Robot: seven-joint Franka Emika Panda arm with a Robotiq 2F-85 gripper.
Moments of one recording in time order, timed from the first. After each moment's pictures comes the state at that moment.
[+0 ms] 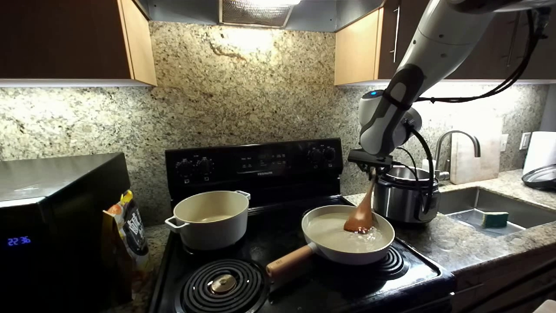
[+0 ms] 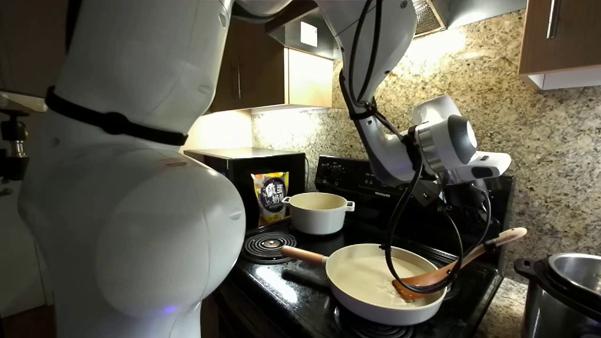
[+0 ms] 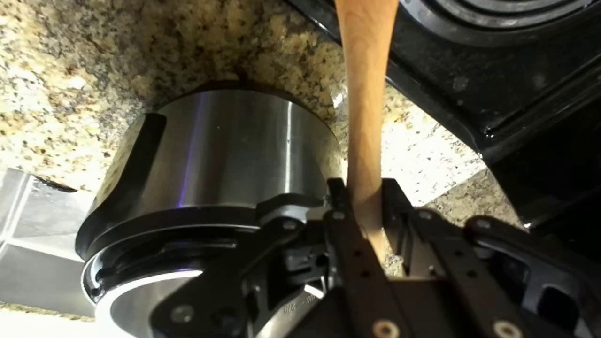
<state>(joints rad) 0.04 0.28 -0.43 -2.18 -0.46 2.79 1.15</state>
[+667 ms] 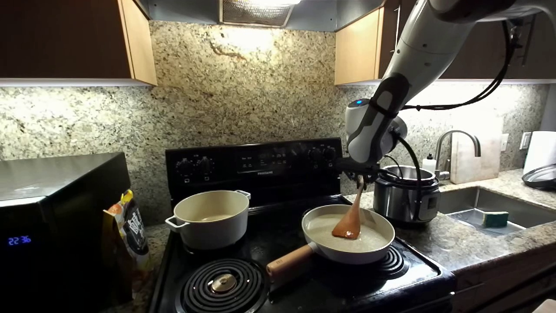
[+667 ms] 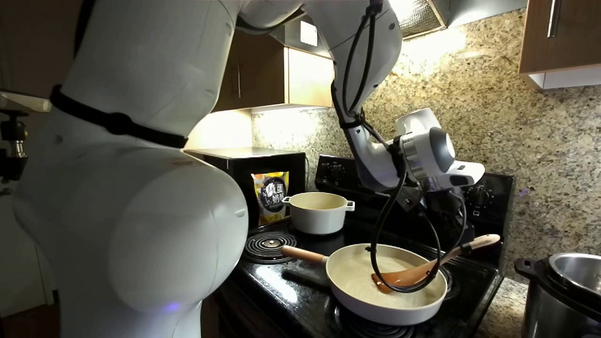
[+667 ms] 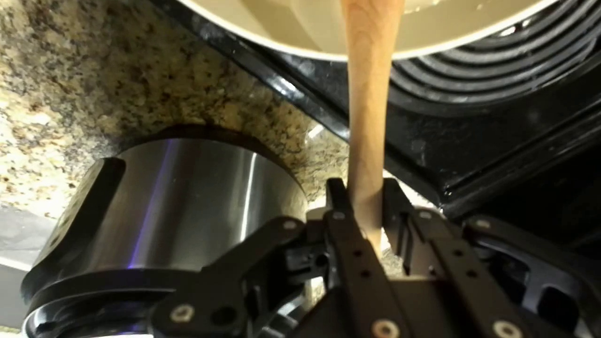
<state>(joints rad) 0.09 0.33 -0.40 -2.17 -0.45 2.79 1.16</state>
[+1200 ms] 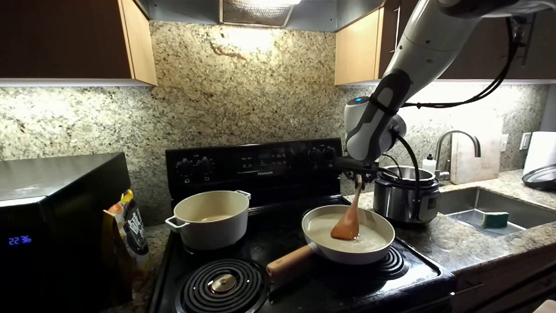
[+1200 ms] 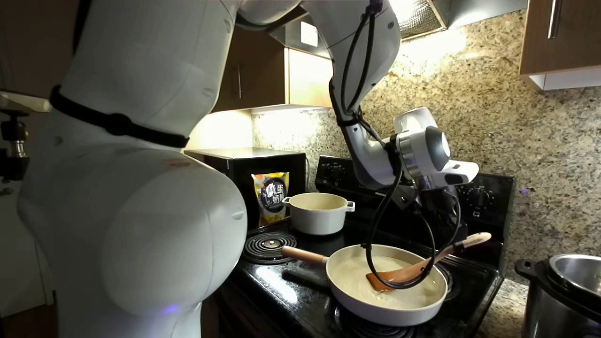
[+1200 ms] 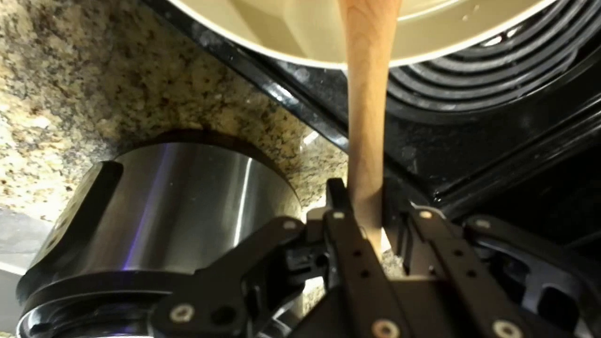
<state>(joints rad) 0.06 0.31 -0.35 -2.17 -0.44 2.77 1.14</state>
